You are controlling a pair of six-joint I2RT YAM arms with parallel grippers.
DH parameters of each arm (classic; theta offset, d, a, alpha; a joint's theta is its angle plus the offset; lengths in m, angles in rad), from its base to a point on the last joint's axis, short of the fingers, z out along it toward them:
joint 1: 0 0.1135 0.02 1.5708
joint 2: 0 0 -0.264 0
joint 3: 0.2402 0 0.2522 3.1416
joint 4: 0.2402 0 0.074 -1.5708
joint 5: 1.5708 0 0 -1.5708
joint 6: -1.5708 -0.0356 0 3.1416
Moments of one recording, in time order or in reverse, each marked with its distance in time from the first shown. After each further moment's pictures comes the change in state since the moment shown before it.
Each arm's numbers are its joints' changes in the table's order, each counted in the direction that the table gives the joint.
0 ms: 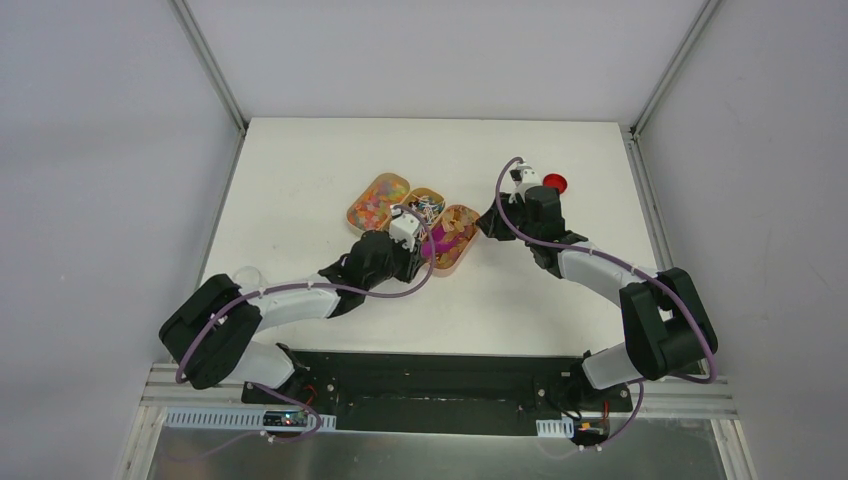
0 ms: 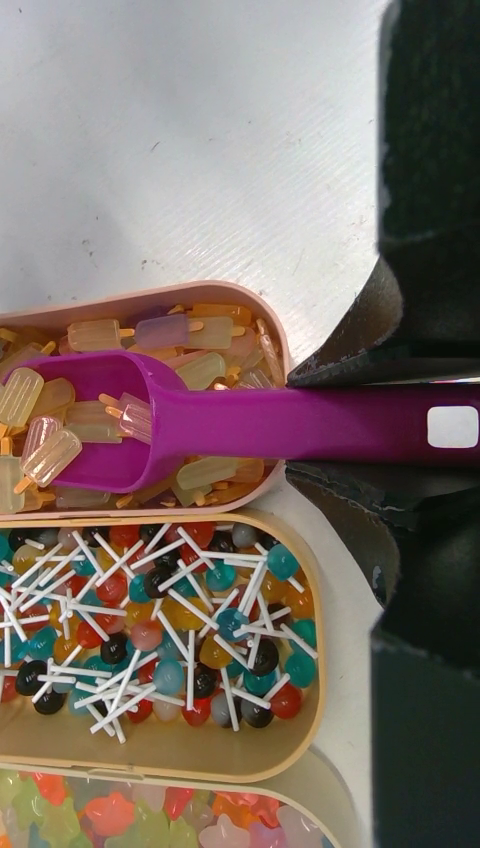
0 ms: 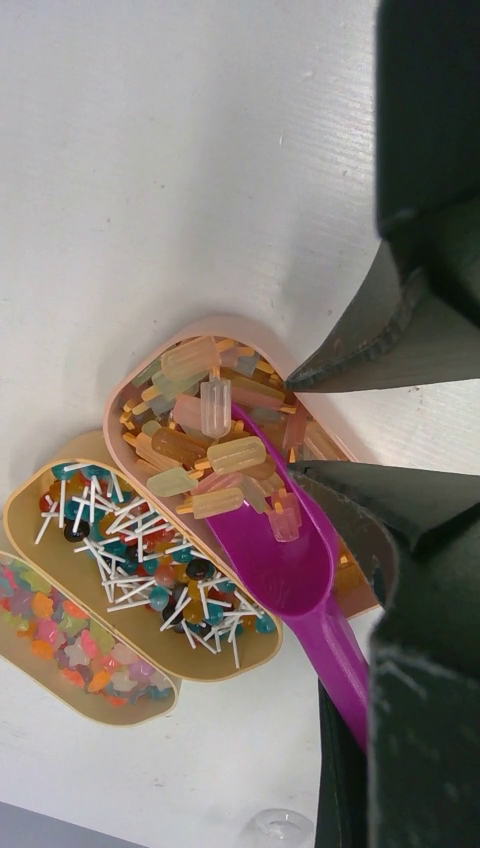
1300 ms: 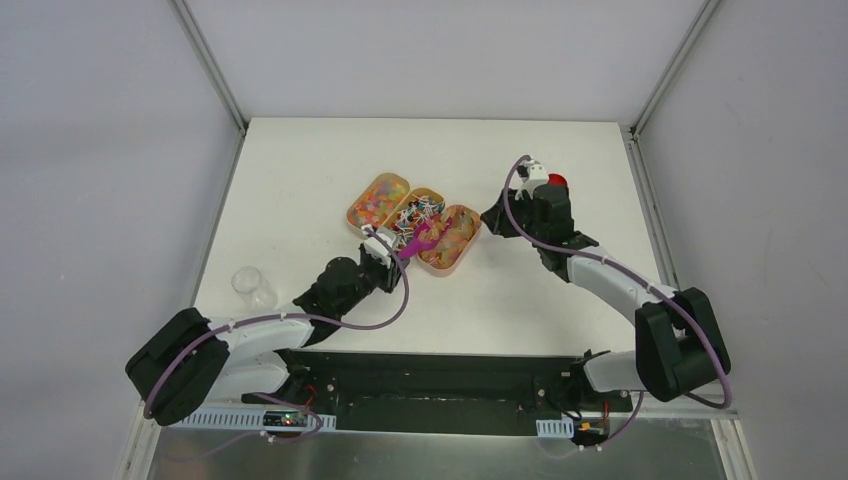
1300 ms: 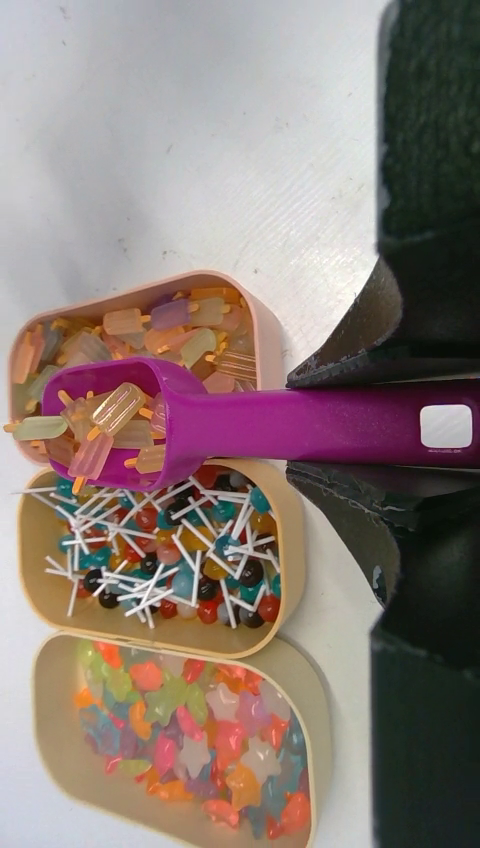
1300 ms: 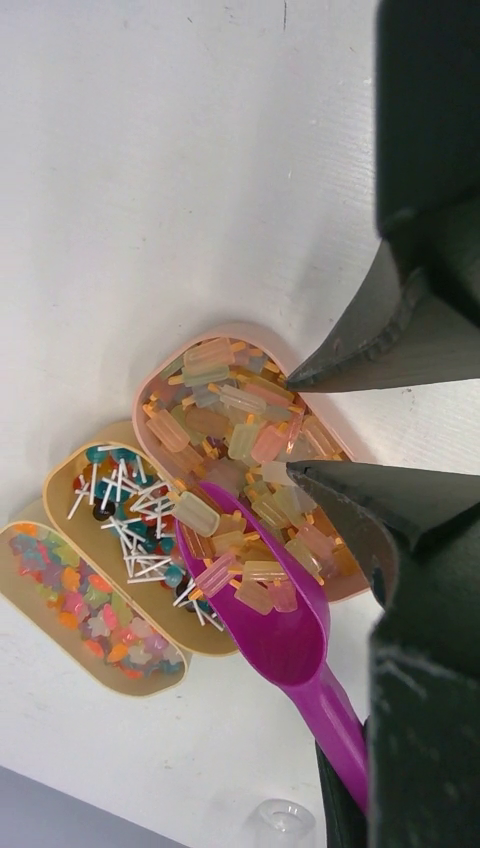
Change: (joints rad) left arm -0.011 0.230 -0.266 -0.272 -0.041 -0.109; right arm -0.005 0.096 0.000 0.046 0.015 0.042
